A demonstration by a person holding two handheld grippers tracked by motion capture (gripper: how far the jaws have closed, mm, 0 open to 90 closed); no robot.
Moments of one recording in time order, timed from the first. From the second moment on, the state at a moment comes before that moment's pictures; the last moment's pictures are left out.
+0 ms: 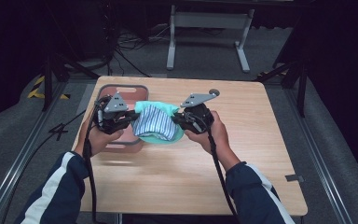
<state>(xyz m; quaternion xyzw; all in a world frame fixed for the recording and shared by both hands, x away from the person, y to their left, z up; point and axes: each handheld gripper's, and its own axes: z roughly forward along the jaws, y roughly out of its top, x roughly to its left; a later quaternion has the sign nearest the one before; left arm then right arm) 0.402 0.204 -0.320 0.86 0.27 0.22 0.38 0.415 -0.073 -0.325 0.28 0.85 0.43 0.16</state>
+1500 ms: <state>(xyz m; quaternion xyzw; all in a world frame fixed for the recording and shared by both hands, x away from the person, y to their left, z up) 0.404 0.304 -0.330 0.83 0.36 0.27 0.33 0.453 0.060 -0.339 0.23 0.87 0.42 0.12</state>
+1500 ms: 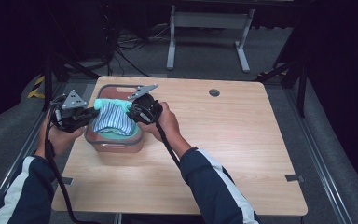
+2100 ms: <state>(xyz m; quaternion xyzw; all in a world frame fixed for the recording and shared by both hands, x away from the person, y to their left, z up) 0.421 0.300 -0.355 0.84 0.37 0.26 0.30 0.465 0.068 -0.366 0.25 0.87 0.41 0.11</state>
